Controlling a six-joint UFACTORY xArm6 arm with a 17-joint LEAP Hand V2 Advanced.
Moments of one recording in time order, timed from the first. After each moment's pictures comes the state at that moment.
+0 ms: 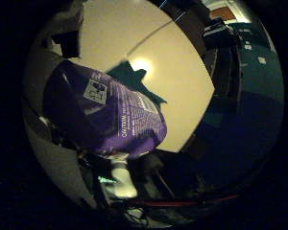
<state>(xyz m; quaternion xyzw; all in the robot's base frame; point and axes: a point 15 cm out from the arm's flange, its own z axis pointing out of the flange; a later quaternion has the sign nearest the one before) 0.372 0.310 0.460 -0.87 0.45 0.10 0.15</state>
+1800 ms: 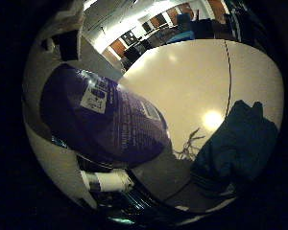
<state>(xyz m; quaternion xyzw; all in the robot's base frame) 0.345 0.350 0.319 -0.73 0.33 0.26 0.54</state>
